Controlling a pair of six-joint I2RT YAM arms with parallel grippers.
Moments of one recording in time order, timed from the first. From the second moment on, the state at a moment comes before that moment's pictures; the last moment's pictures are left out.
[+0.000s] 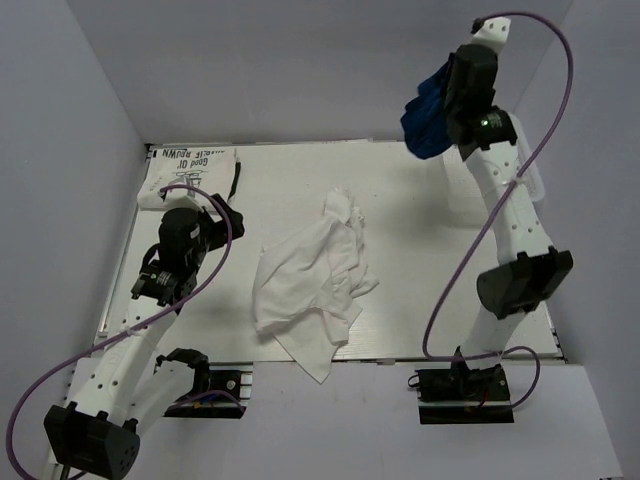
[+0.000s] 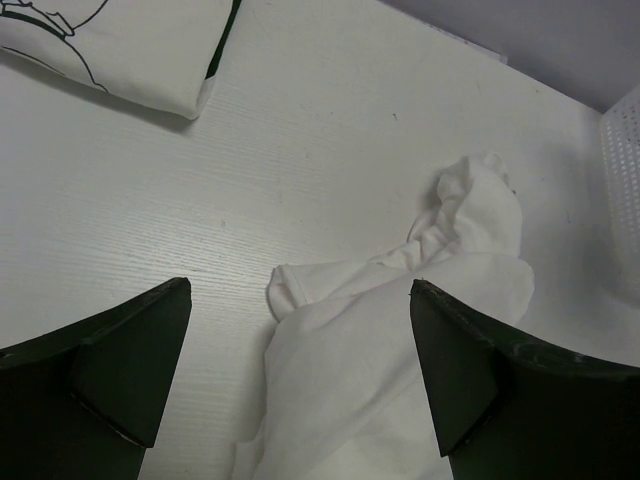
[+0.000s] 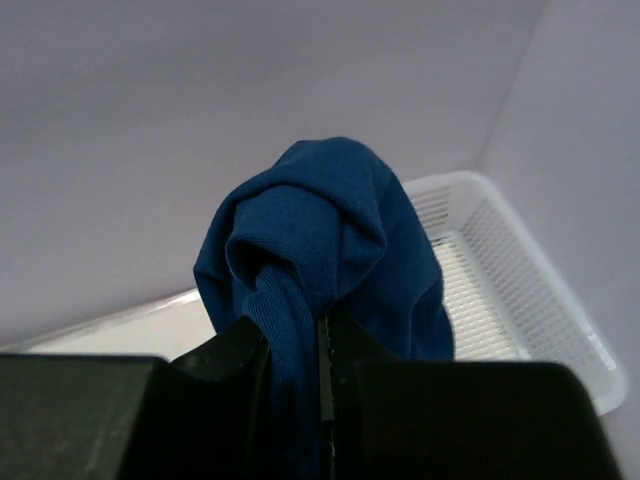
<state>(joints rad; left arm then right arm) -0.27 0.85 0.79 -0.31 -0.19 -0.52 0.30 1.74 2.05 -0.44 0.53 0.14</state>
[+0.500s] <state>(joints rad) -0.27 0.94 0.86 -0.33 -0.20 -0.52 -0.05 2.20 2.12 -0.48 0.12 0.12</state>
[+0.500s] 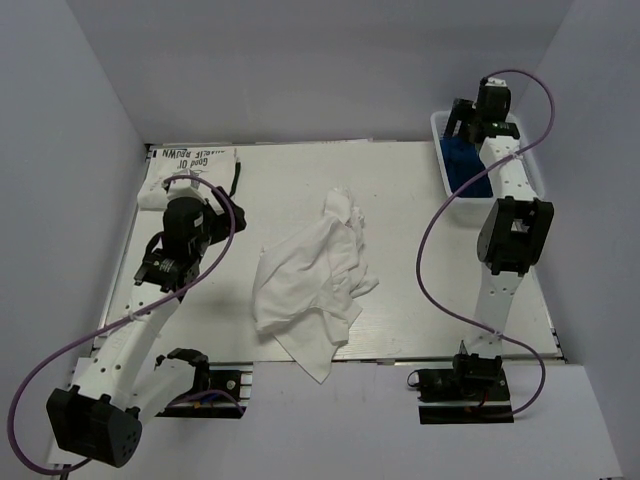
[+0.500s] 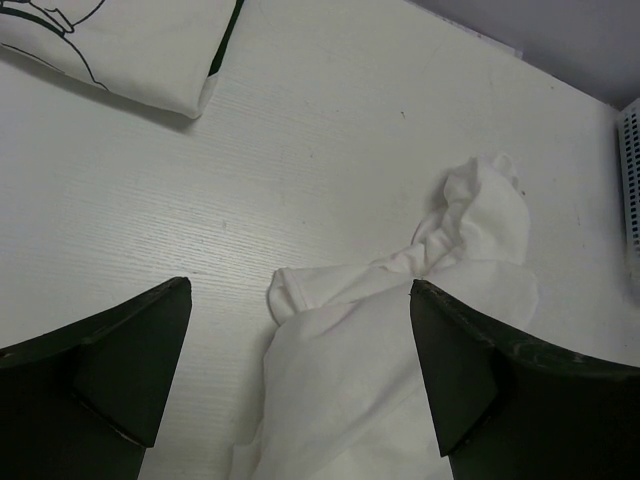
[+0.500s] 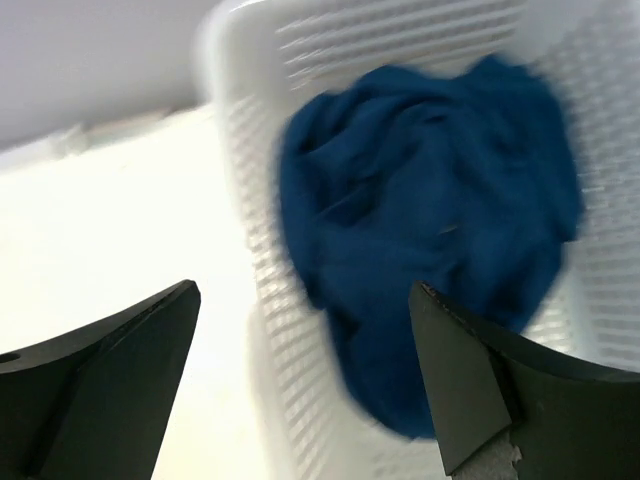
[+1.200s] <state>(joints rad) -0.27 0.84 0.82 -0.39 -0.21 -0.63 0.65 1.56 1.20 -0.21 -0.34 0.23</state>
